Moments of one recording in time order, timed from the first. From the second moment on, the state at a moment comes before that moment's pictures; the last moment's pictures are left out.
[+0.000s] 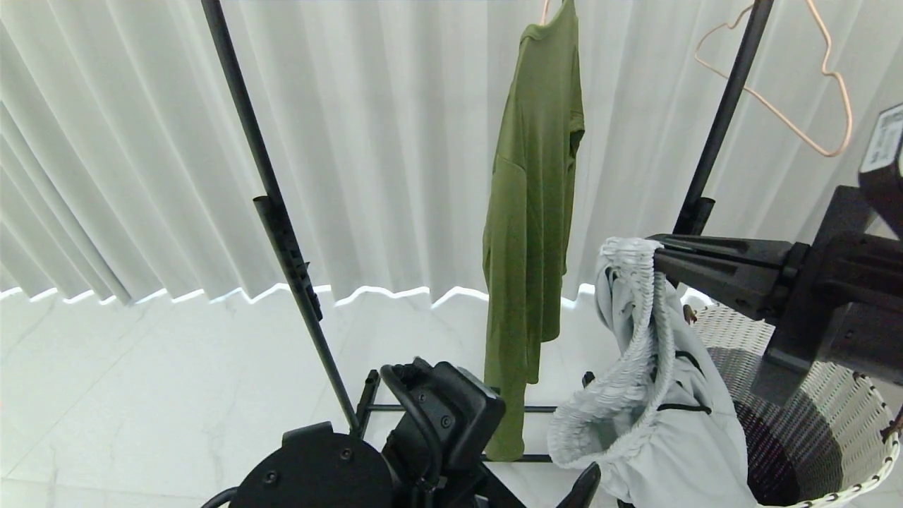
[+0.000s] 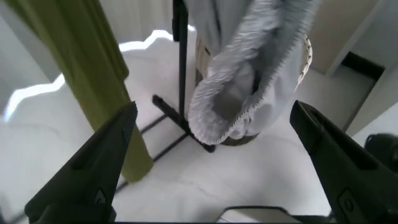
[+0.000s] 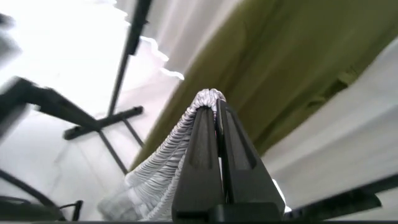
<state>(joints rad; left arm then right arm) -1.09 1.73 -0.45 -1.08 0.22 -0.07 1.03 1.24 -0.87 -0.32 -0.18 -0.46</state>
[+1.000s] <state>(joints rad) -1.04 1.86 -0.37 -1.13 0.18 -0.13 1.22 1.22 -0.88 -0.31 -0.23 -0.47</state>
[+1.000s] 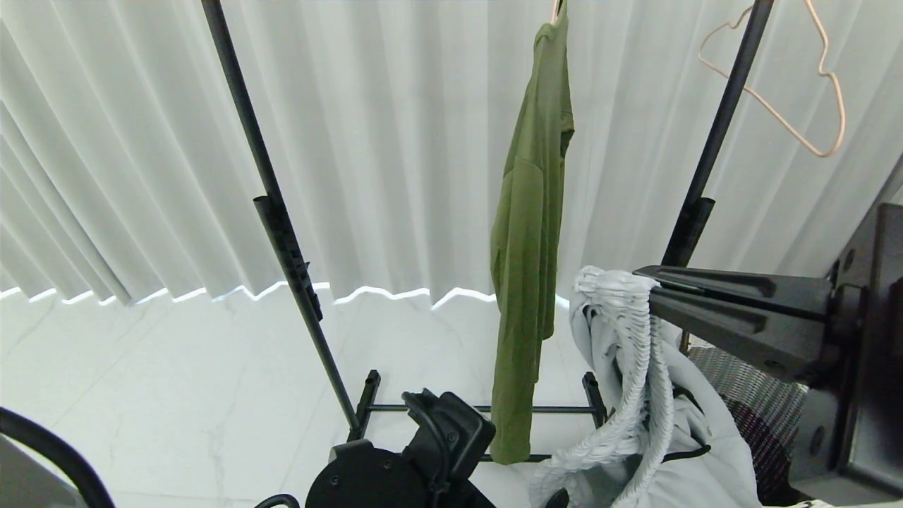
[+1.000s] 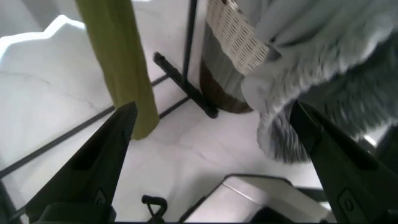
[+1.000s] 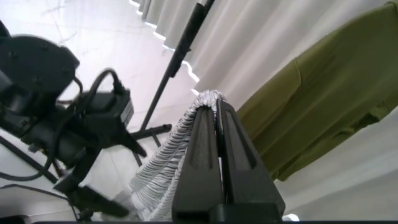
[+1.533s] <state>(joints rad) -1.04 1.88 -0.25 -1.18 0.18 0.00 1.23 1.19 -0.84 -0.31 -0.23 -0.46</state>
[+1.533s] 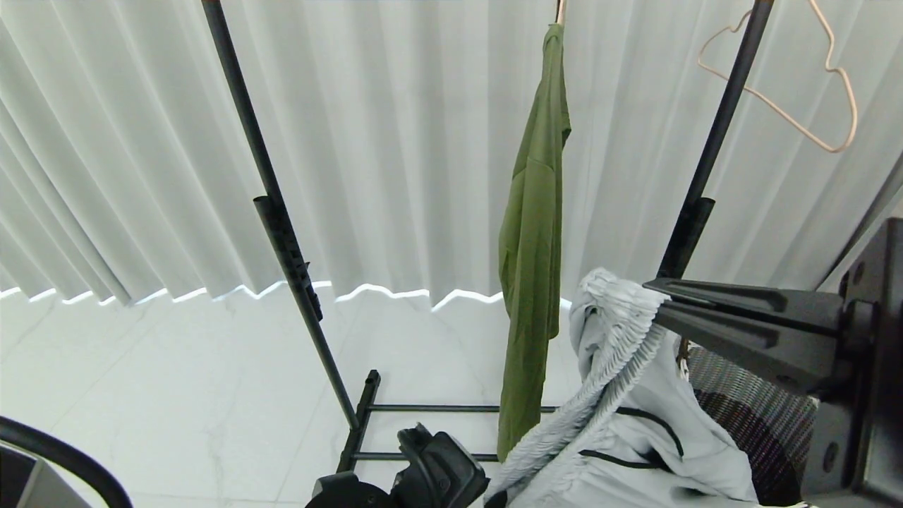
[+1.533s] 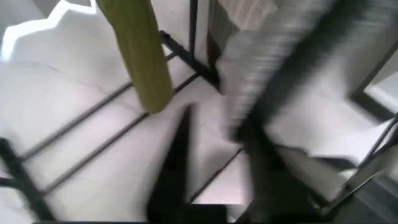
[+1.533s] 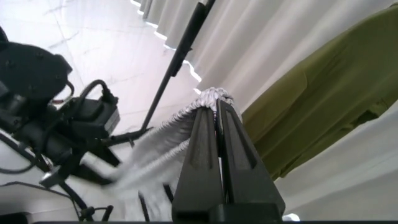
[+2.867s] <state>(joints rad) -0.80 1.21 -1.19 0.15 0.26 0.09 1.05 1.24 -0.96 -0.40 -0.32 -0.30</state>
